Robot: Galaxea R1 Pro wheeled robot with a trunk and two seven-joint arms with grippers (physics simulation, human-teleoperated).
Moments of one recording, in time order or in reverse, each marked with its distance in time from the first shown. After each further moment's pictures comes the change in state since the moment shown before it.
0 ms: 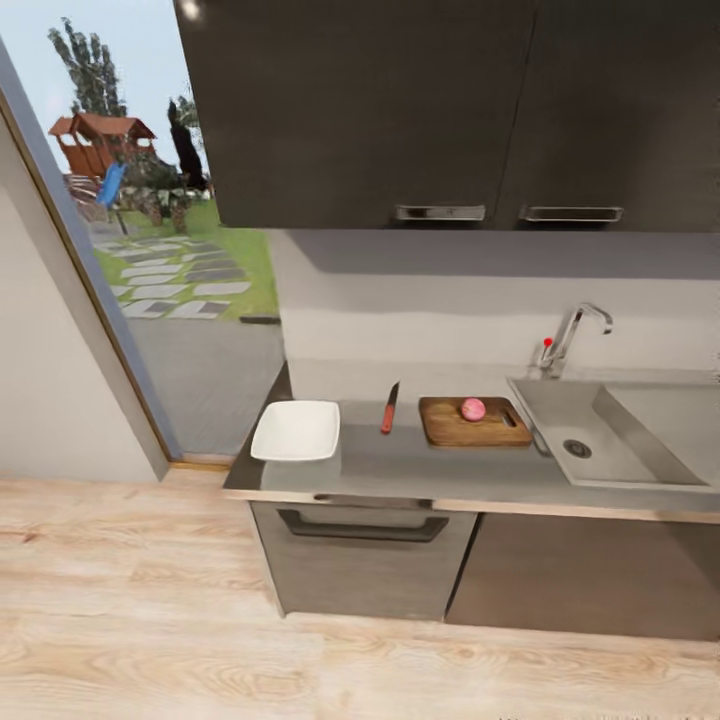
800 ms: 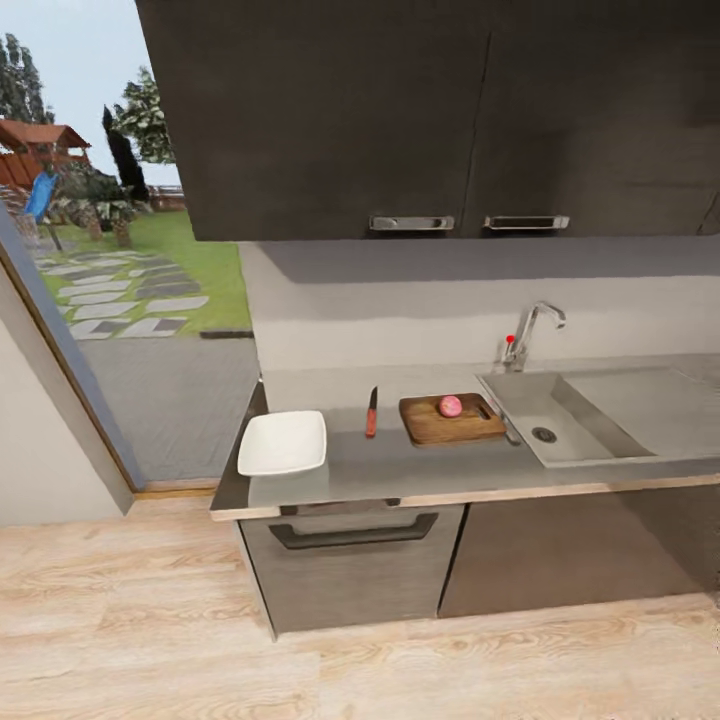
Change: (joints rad) left arm 0.000 0.000 0.000 0.010 0.000 0.002 0.000; right arm 0.000 0.000 -0.001 0.000 0.001 0.000 0.000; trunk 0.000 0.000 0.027
